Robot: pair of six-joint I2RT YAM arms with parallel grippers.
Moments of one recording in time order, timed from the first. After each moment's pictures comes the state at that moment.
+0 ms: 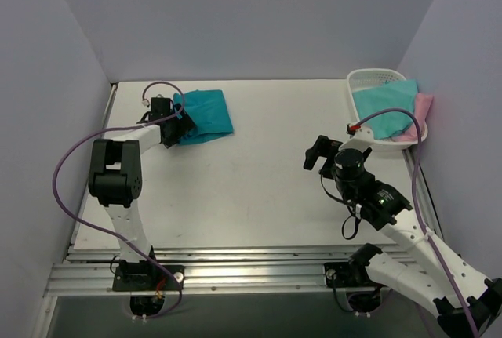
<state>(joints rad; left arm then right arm) -0.09 1.99 1.31 -0.15 0.02 -0.71 0.62 0.81 0.78 -0.41 0.50 0.58</state>
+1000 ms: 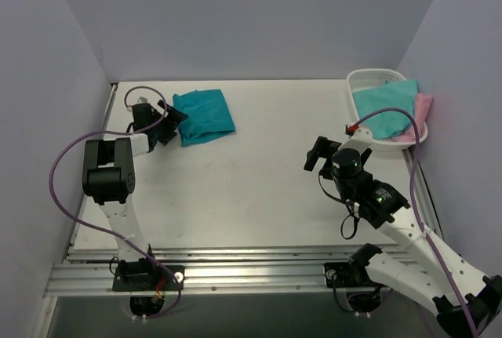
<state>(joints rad) 0.04 2.02 1.16 0.28 0.26 -0.92 0.62 0.83 0.78 -0.44 0.52 0.58</state>
